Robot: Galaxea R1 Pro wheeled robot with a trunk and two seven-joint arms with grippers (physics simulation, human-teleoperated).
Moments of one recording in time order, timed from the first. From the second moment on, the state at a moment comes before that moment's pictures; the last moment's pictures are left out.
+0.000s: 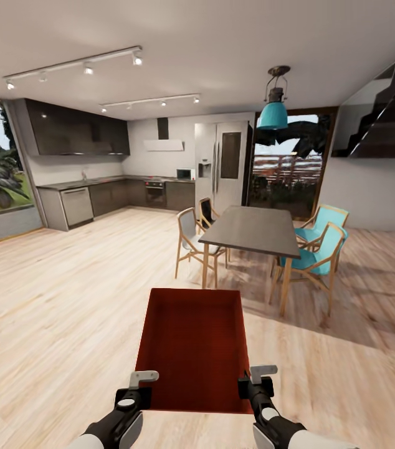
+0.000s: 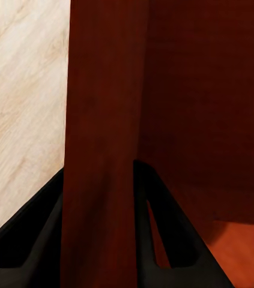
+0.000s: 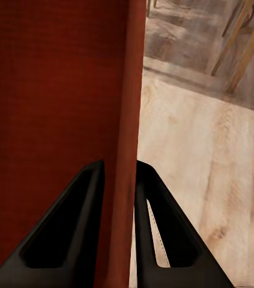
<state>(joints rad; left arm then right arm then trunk) -0.56 -0.12 -0.10 -0.22 0.08 0.00 0.28 -0.62 0.12 0.44 -0.02 -0.29 -0.42 -0.21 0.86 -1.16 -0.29</state>
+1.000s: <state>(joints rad) -0.56 -0.12 -0.11 -0.22 0.08 0.00 0.28 -0.62 0.12 0.44 -0.02 -0.29 -0.42 -0.21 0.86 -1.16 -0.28</state>
